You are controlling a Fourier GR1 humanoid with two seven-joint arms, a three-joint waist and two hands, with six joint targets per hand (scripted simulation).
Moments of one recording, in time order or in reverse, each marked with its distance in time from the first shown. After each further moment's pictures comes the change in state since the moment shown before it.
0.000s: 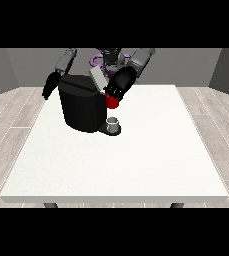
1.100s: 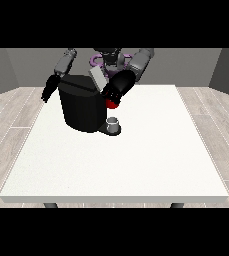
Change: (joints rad) left arm -0.033 0.051 0.023 0.006 -0.027 0.083 -0.115; right arm -0.026 -0.001 0.012 -0.015 0.020 -0.011 0.016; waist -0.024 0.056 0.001
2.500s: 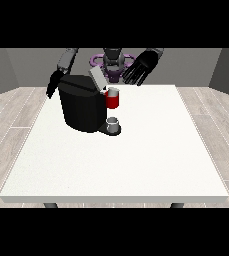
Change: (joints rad) left arm 0.190 -0.174 -0.009 -0.032 0.020 -0.002 0.034; right arm 0.166 -0.019 -0.087 0.168 -0.047 0.005 -0.078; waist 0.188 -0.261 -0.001
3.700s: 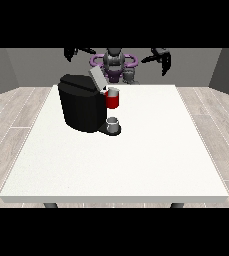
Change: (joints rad) left arm 0.581 -0.328 0.284 -0.027 0.483 -0.076 -0.075; right arm 0.087 -0.024 0.059 -0.154 -0.055 0.153 0.068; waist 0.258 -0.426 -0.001
